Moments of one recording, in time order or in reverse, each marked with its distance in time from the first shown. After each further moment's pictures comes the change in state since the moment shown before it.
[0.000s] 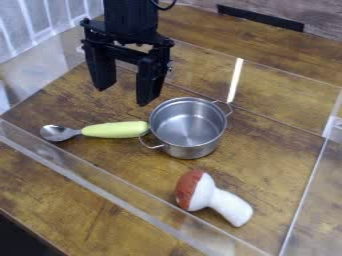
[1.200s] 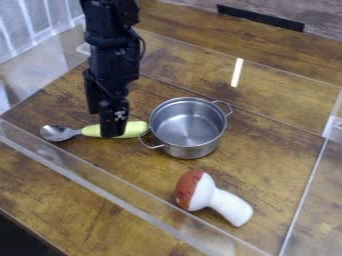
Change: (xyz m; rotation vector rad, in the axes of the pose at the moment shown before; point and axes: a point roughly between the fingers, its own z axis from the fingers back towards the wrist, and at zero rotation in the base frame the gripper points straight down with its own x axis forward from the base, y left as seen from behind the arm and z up) arm 0.012 0.038 -0.064 0.041 0.032 -0.567
